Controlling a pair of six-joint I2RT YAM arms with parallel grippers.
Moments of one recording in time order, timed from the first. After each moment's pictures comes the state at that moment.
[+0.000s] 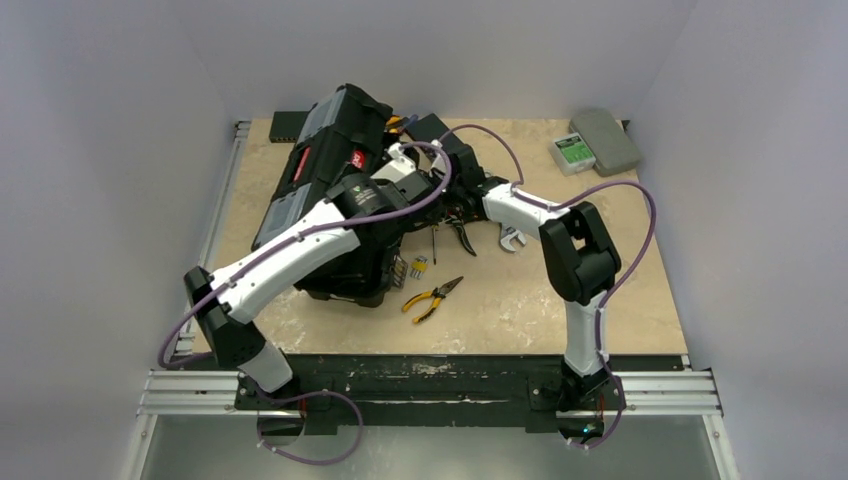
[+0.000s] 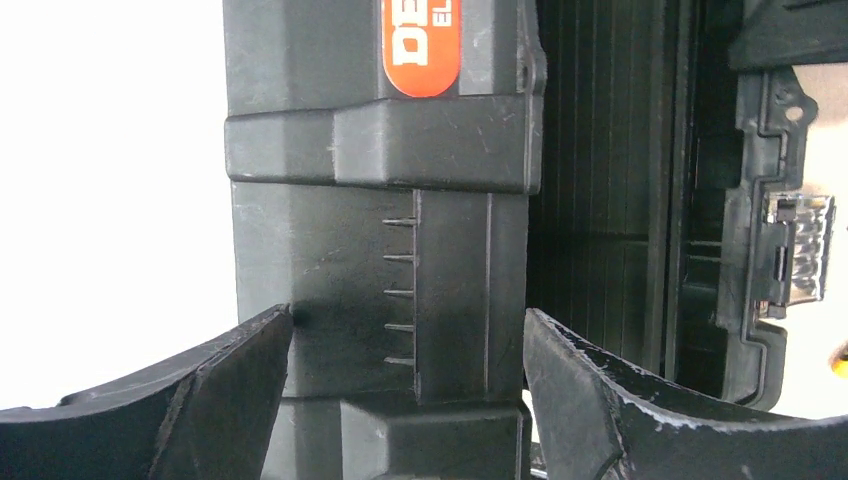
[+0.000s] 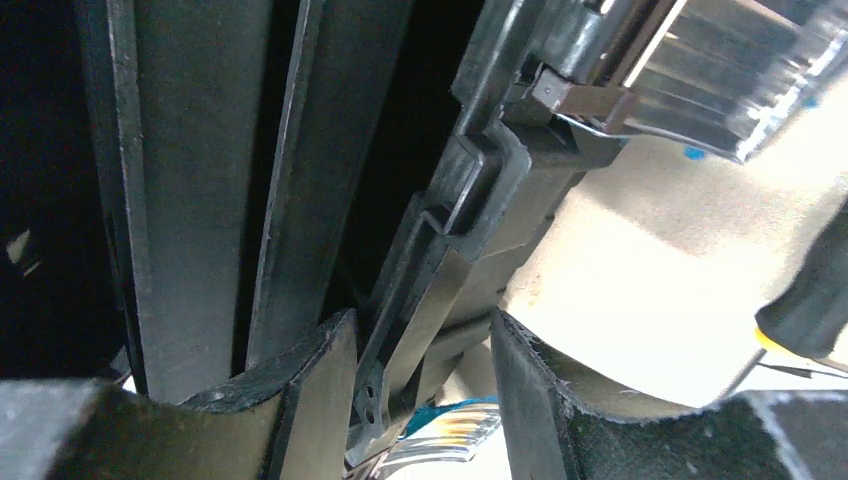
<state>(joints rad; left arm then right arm) -0.94 1.63 1.76 -1.49 -0.99 -0.38 0.54 2.02 1.45 -0.12 -0.55 0.69</state>
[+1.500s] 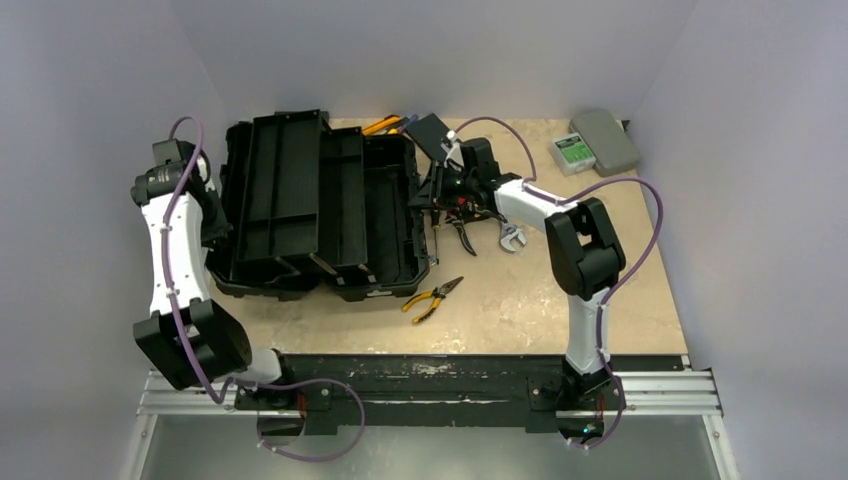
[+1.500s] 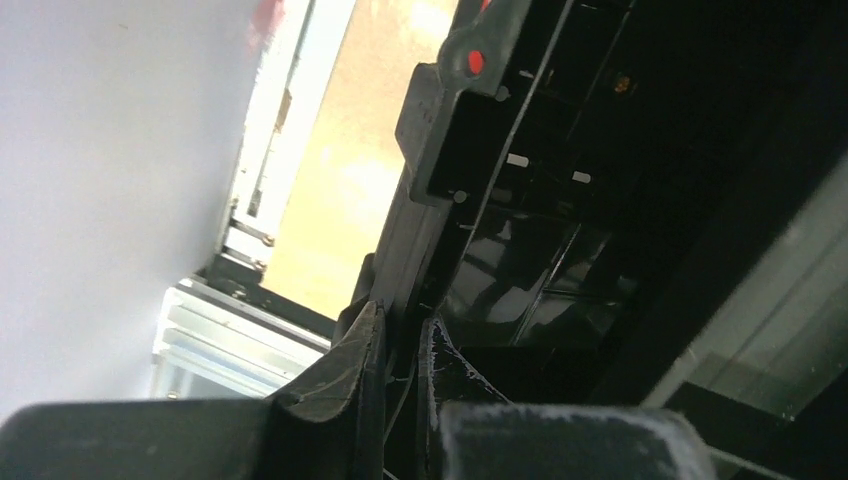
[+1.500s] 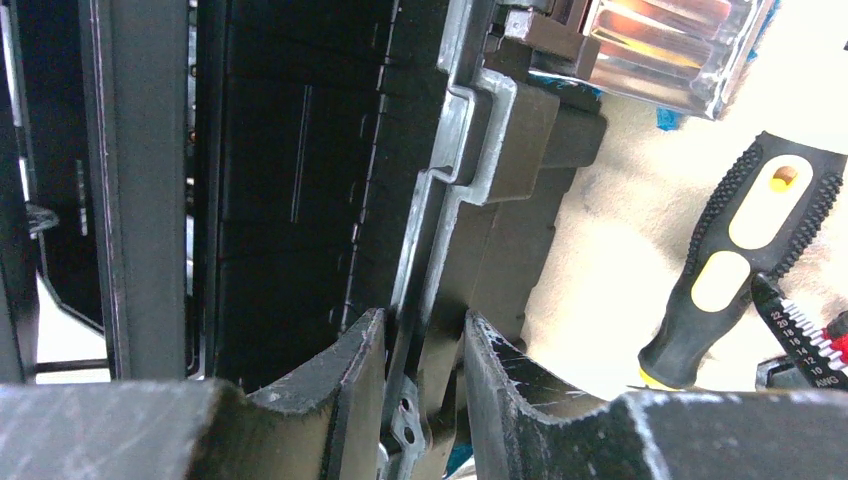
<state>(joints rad) 0.34 1.39 1.44 -1.18 -0.16 -0.05 0.47 2.04 1.45 -0.05 -0.58 0.65</state>
